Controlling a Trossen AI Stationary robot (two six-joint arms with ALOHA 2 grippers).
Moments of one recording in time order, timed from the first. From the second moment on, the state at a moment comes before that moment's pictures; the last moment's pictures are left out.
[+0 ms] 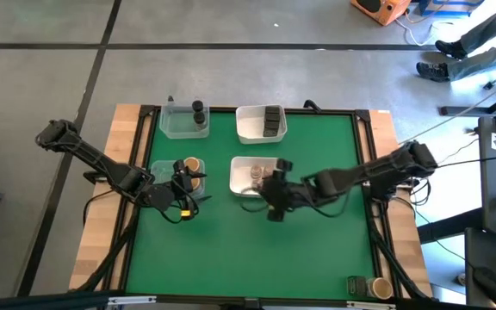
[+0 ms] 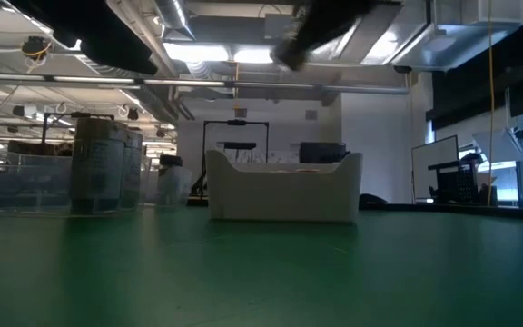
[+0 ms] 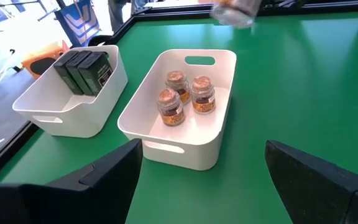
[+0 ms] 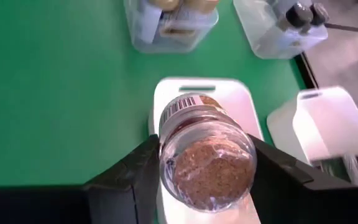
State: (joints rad) left arm -0.48 1.01 0.63 -0.25 -0.76 -0.29; right arm 0.29 1.65 1.41 -0.65 0.52 0.15
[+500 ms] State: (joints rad) left arm -0.48 1.01 0.63 -0.24 -0.76 -0.29; right arm 0.10 1.95 1.64 -0.81 0.30 0.15
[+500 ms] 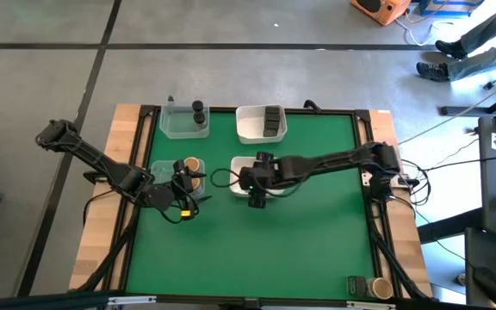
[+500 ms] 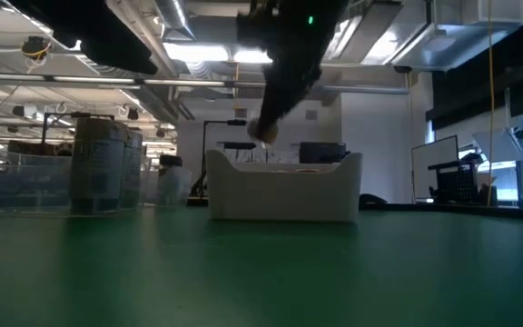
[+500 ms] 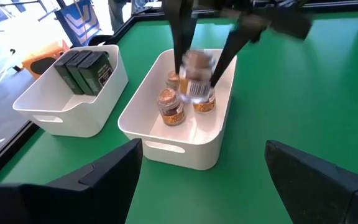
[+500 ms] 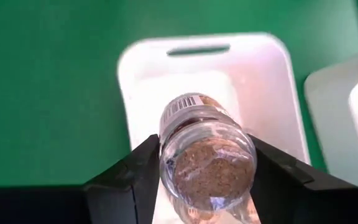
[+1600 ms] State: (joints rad) left arm -0.48 1.01 0.63 -0.24 -0.76 -0.28; right arm 0.07 2.12 1.64 -0.80 0.27 0.15
